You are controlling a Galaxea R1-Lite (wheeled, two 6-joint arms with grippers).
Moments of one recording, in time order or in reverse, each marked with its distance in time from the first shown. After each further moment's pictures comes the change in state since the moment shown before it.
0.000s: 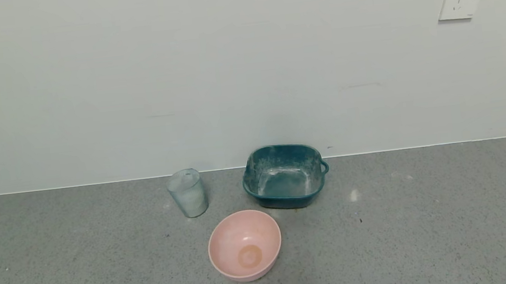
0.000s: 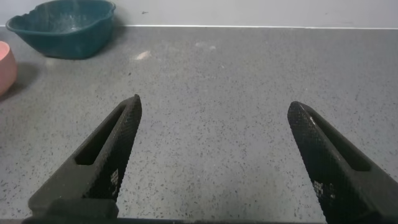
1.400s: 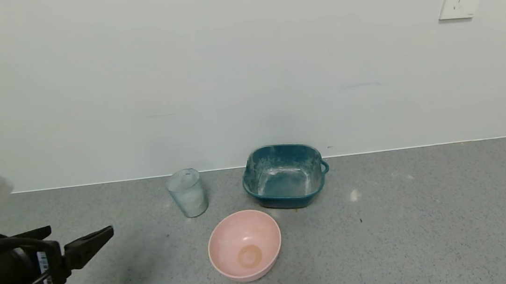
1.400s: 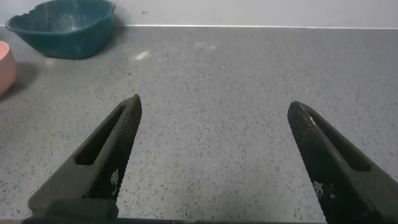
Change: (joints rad) left arm -0.029 1.165 -0.513 -0.192 -0.025 0.004; right arm 0.000 0.000 0.000 0.000 0.000 0.000
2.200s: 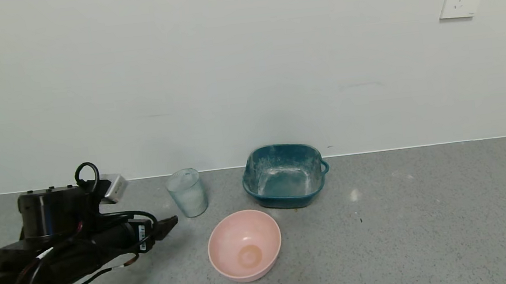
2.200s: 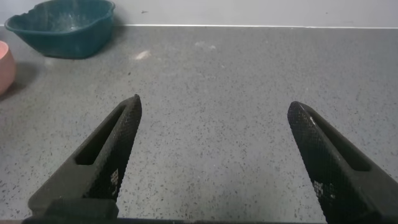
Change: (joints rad) left arm -0.050 0.559 0.029 -0.509 -0.051 0.000; right arm 0.000 0.000 0.000 0.000 0.000 0.000
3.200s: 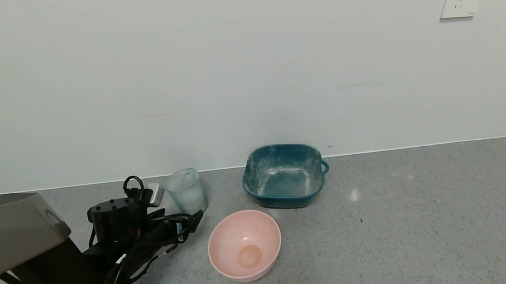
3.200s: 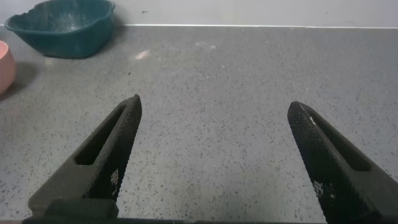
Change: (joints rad) left arm -0.049 0.419 -0.015 -0.560 0.034 -0.014; right arm 0.000 0.000 0.000 0.000 0.000 -0.001
